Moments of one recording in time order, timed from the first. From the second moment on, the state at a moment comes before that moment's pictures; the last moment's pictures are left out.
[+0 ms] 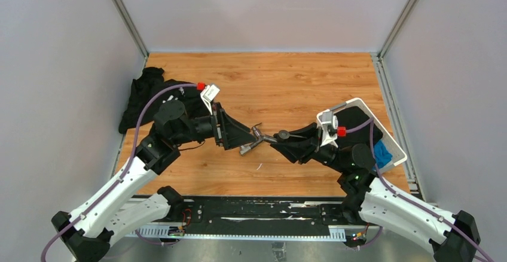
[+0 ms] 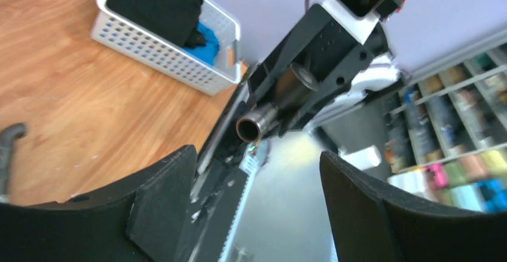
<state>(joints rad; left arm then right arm) -0.67 0.81 0.90 -0.19 0.63 -0.67 0.87 0.65 0.37 0.65 -0.35 0.37</state>
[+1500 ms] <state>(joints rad) -0.71 0.98 0.77 0.28 0.73 -1.24 0.87 0.70 0.50 0.58 -0.42 0.25</state>
